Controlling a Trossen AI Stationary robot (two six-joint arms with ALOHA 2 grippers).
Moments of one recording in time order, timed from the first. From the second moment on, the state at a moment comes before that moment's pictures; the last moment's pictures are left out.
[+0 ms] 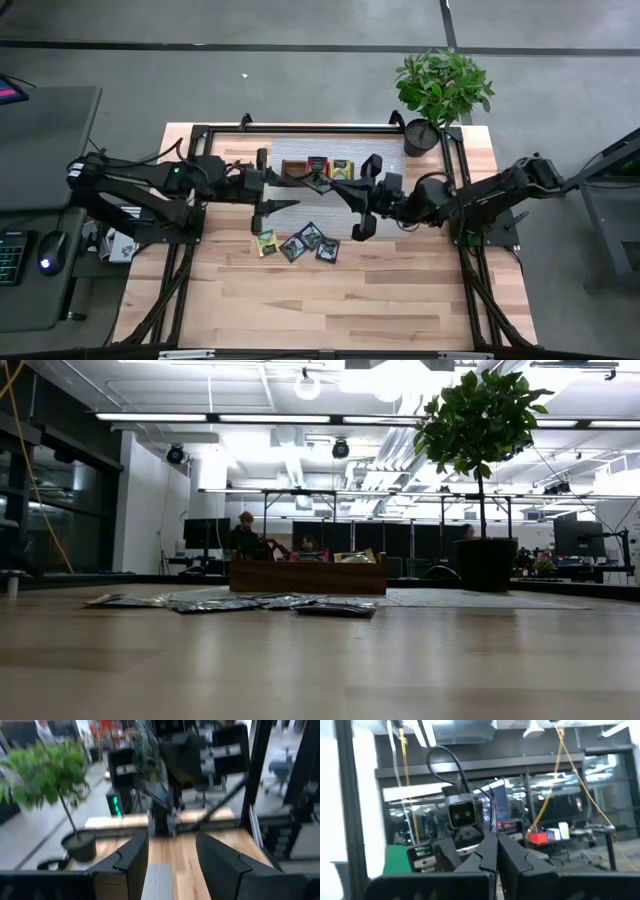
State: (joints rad) left arm -0.18 1.07 1.12 -0.12 -0.19 0.08; right arm 0.23 1.41 0.97 0.91 0.38 -0.02
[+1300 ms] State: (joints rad) left arm -0.15 1.12 1.12 0.22 -0.17 0.05; right arm 0.23 1.41 1.10 0.72 0.36 -0.08
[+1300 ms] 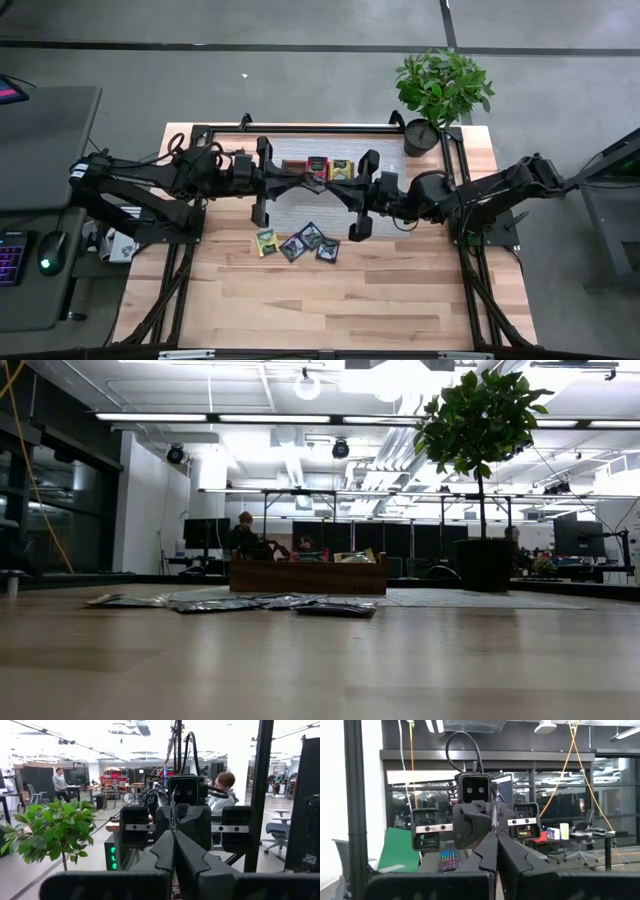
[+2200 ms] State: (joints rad) left arm -0.14 1.11 1.12 -0.36 -0.23 0.05; right arm 0.30 1.30 1.10 0.36 0.79 -0.06
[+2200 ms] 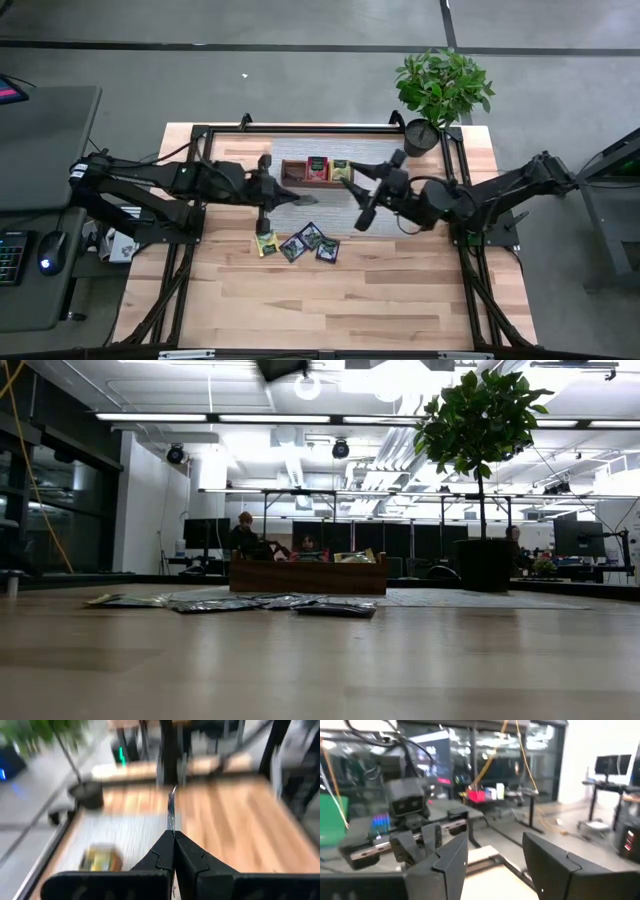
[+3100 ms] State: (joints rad) left arm 0.45 1.46 1.12 -0.70 0.30 0.56; right arm 0.45 1.23 1.10 0.00 0.80 0.27
